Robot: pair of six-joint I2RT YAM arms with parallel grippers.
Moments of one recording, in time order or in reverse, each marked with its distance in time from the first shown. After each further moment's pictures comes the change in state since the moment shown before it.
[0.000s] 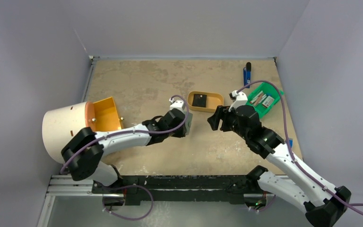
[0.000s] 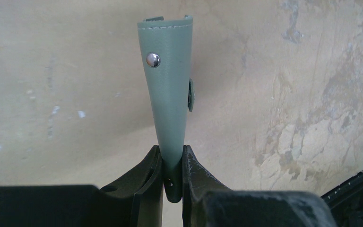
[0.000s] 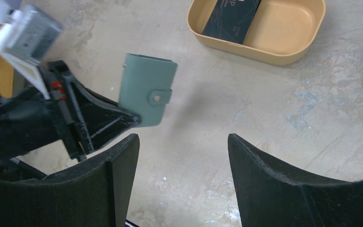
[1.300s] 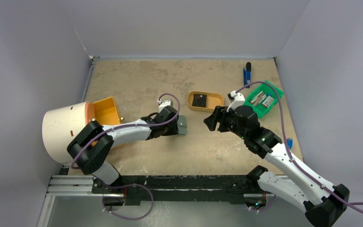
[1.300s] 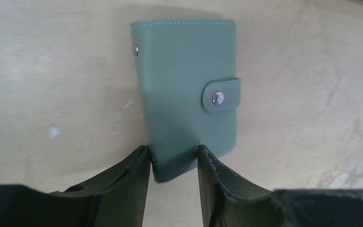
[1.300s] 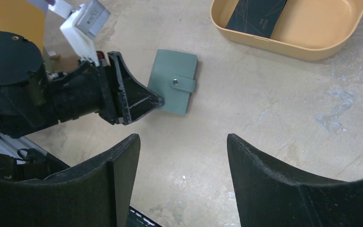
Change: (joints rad) left arm 0.142 0.150 -0.037 0.030 0.073 -0.143; right arm 0.000 0.010 -0.039 0.066 -0.077 0.069
